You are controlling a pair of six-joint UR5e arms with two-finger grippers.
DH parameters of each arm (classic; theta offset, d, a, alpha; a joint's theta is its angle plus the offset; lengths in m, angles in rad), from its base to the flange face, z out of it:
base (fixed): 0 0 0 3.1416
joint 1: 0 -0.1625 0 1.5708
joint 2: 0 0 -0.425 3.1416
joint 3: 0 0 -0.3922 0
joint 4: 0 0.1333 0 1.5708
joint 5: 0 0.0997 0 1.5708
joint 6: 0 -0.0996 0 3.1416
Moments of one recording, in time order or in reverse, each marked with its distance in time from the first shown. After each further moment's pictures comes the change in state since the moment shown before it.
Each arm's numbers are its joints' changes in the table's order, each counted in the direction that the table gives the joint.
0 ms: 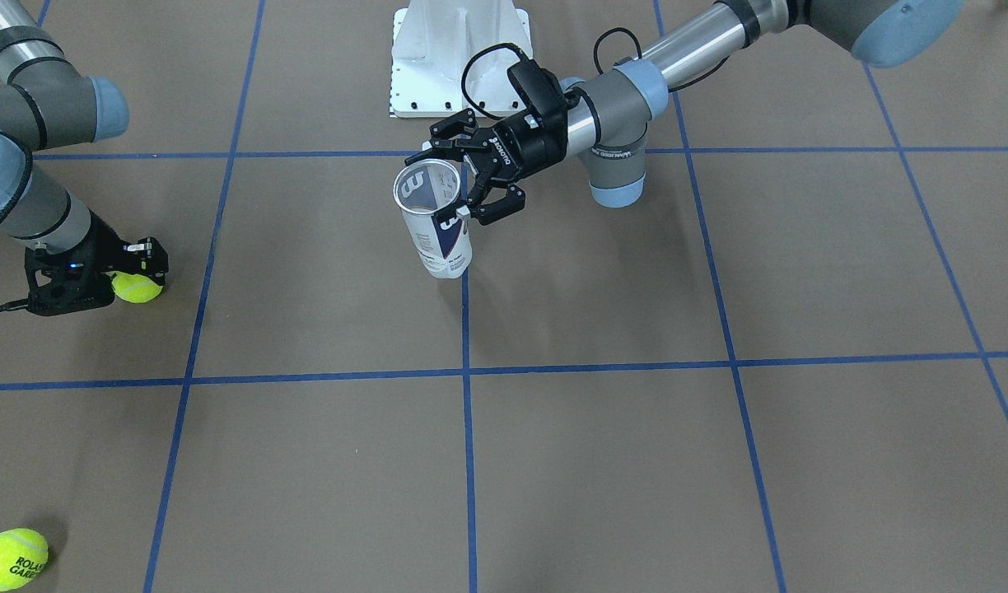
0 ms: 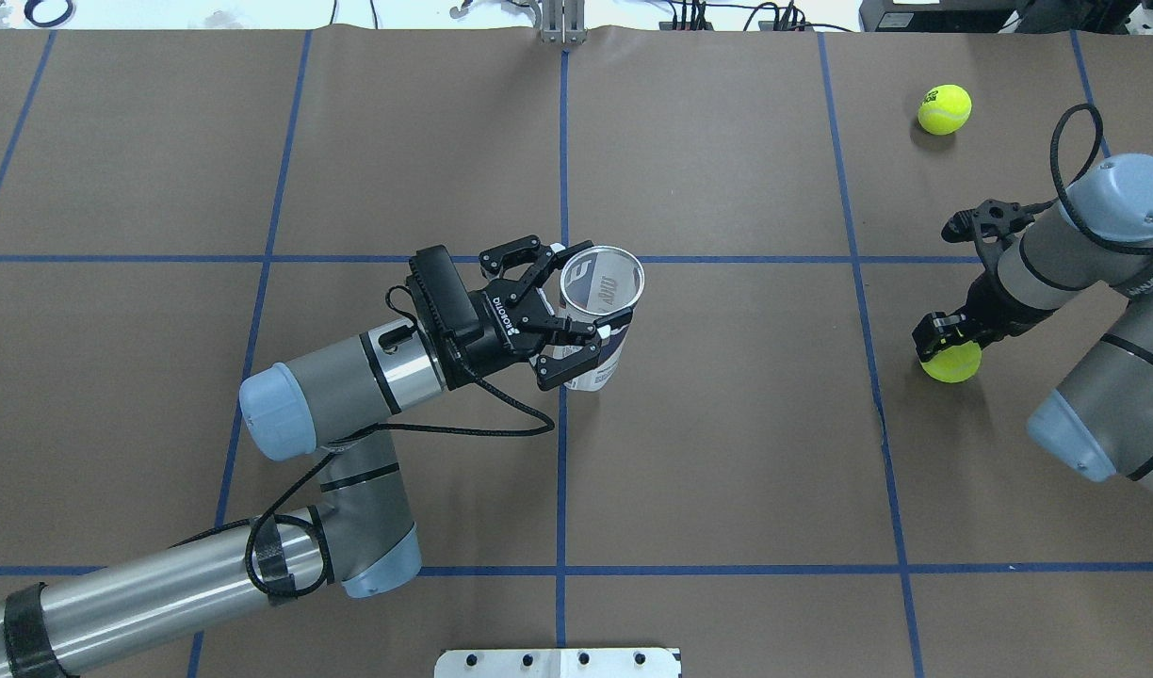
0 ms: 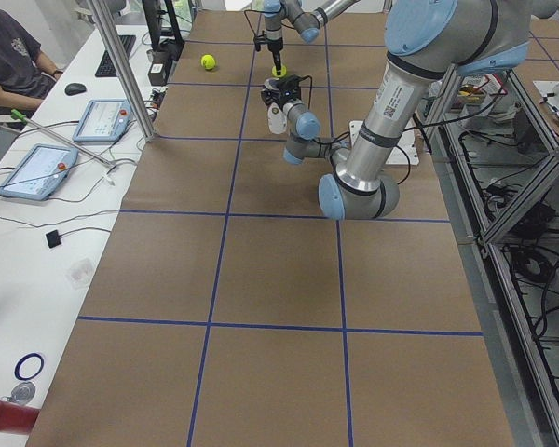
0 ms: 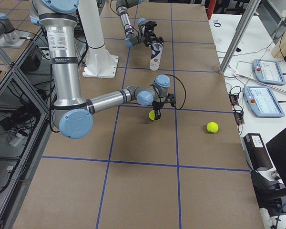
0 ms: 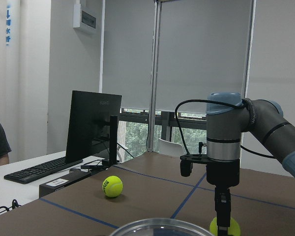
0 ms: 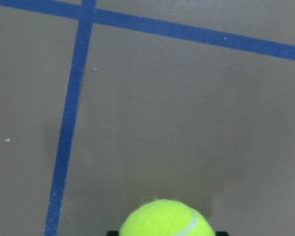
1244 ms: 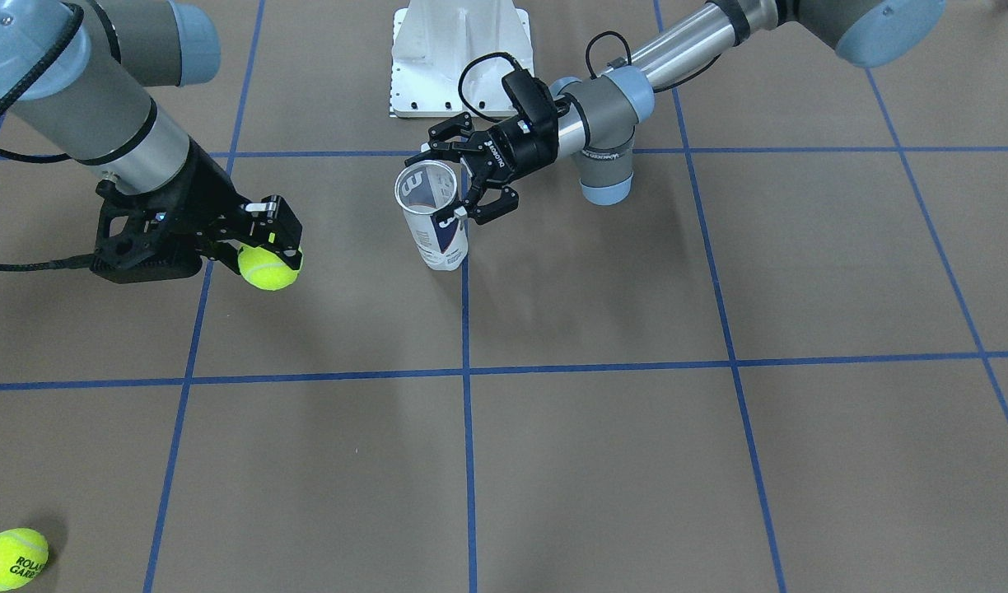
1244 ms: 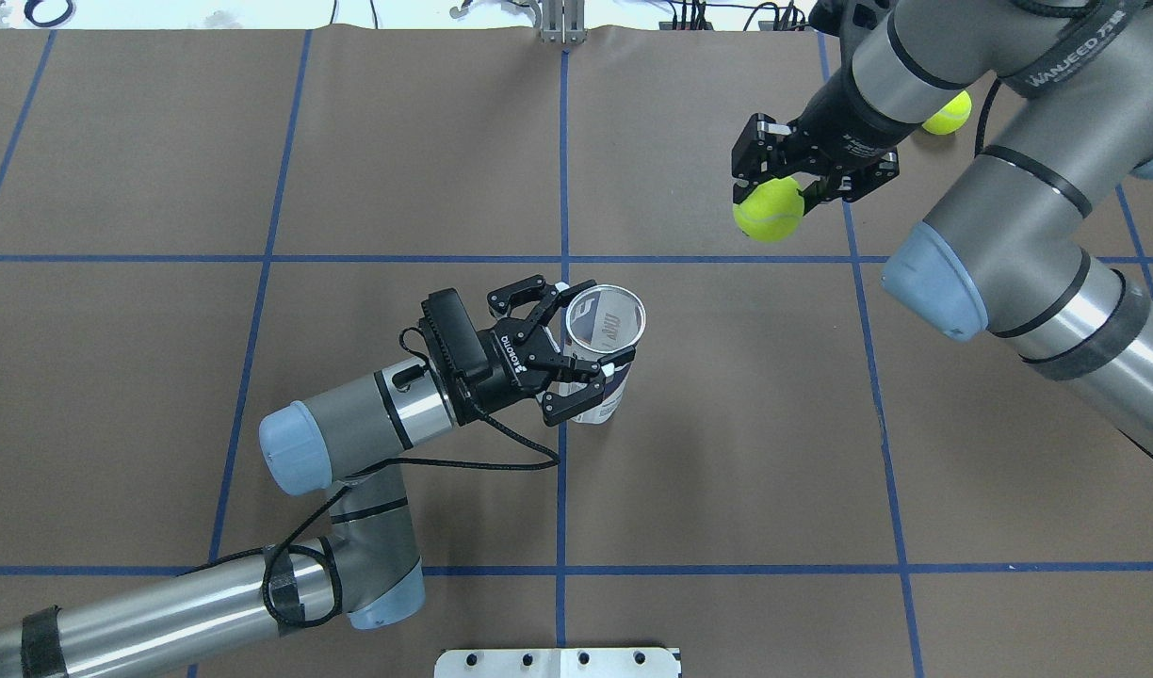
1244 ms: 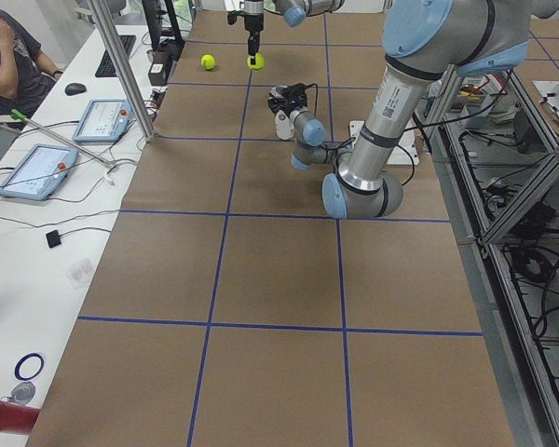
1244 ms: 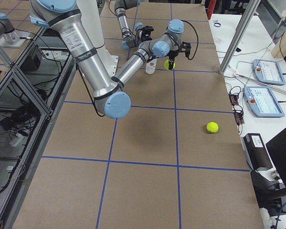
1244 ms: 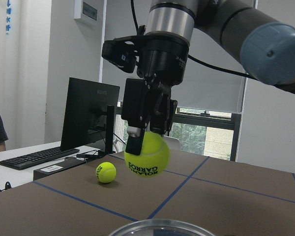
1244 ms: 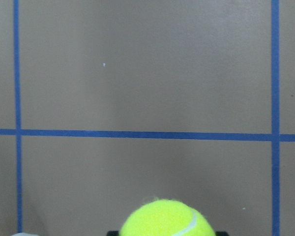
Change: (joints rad) left arm -0.056 0.007 0.066 -0.065 0.041 0.004; right arm -0.049 -0.468 0.118 -0.253 0.102 -0.436
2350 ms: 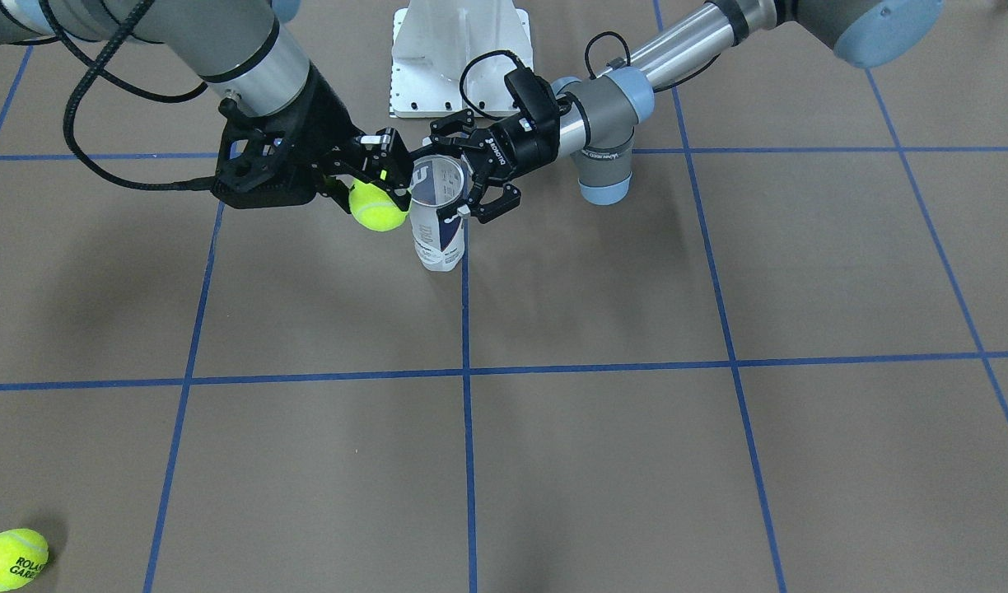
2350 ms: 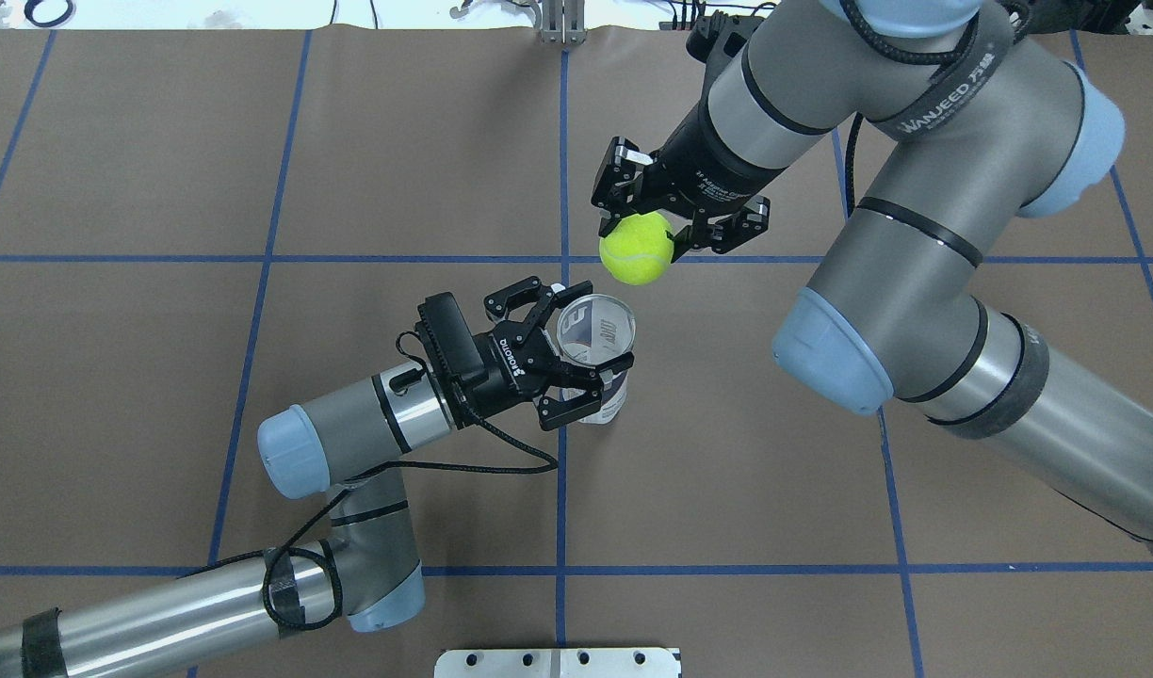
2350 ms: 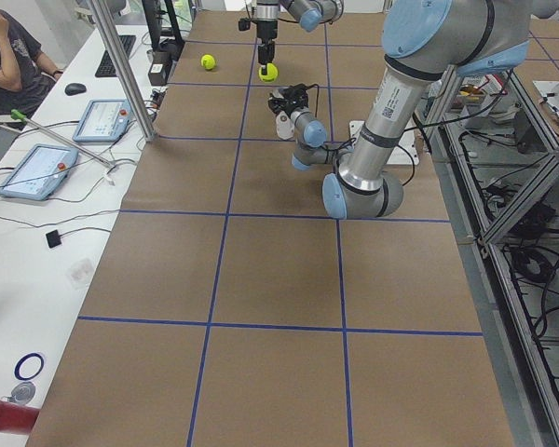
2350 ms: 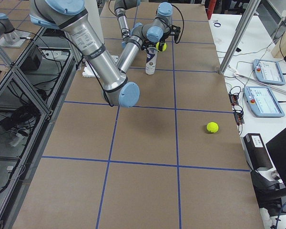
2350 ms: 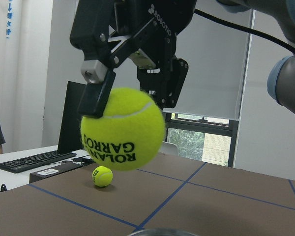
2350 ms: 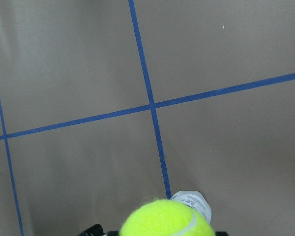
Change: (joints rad) left arm -0.003 -0.001 0.002 -0.018 0.002 0.000; right arm 0.160 -0.135 0.039 -0.003 -0.069 -0.294
